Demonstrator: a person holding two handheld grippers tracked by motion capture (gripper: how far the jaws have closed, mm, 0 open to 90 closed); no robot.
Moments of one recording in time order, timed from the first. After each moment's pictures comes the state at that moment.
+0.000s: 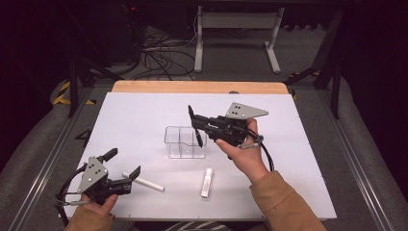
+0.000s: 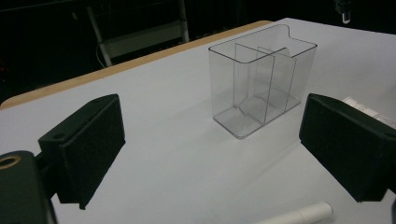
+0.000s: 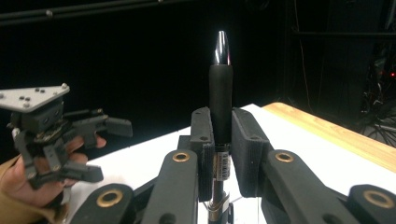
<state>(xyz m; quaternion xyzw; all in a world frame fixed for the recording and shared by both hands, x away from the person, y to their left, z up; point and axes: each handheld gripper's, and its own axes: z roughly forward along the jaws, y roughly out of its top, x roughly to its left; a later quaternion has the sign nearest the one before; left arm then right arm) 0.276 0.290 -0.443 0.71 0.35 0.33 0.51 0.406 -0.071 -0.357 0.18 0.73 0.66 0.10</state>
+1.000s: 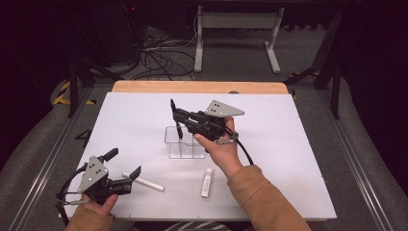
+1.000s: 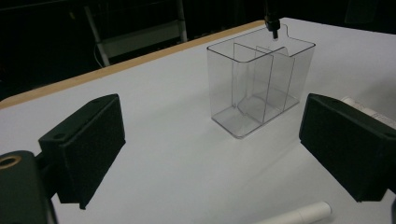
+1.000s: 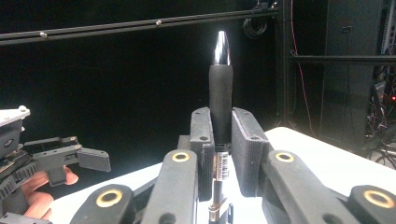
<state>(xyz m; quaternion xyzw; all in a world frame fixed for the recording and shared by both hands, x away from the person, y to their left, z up) 0.277 0.291 -0.443 0.71 0.35 0.33 0.51 0.430 -0.019 -0.378 0.17 0.69 0.69 0.11</state>
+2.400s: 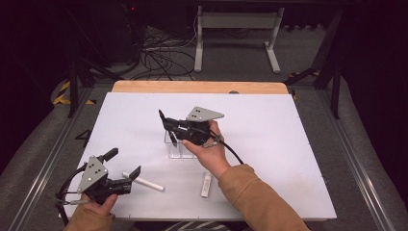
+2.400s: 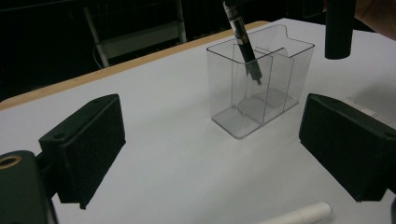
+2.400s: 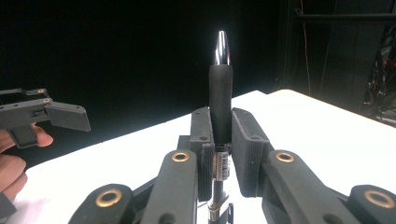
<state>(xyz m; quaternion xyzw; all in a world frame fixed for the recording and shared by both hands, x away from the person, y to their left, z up) 0.277 0.291 -0.443 0.71 0.35 0.33 0.51 0.435 0.015 -0.406 0.18 0.74 0.63 0.11</state>
